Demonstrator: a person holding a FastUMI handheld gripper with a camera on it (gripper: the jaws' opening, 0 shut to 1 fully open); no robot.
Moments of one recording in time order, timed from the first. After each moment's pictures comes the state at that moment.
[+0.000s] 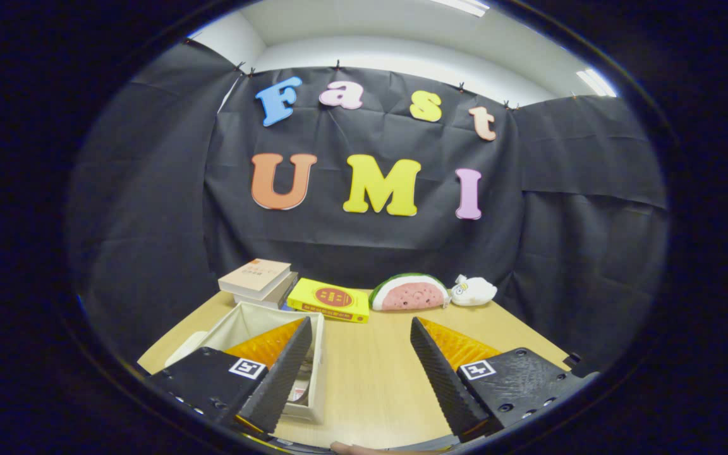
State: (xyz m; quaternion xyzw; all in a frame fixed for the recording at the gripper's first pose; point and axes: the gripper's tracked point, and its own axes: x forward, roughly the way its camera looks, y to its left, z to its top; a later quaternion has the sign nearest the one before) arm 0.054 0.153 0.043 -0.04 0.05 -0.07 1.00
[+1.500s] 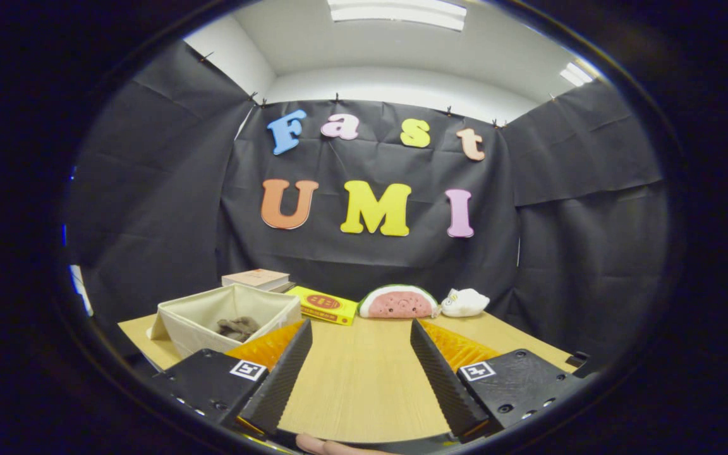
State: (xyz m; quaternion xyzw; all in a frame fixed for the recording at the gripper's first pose) arm -0.015 0.063 -0.023 -0.06 -0.03 -0.03 1.00
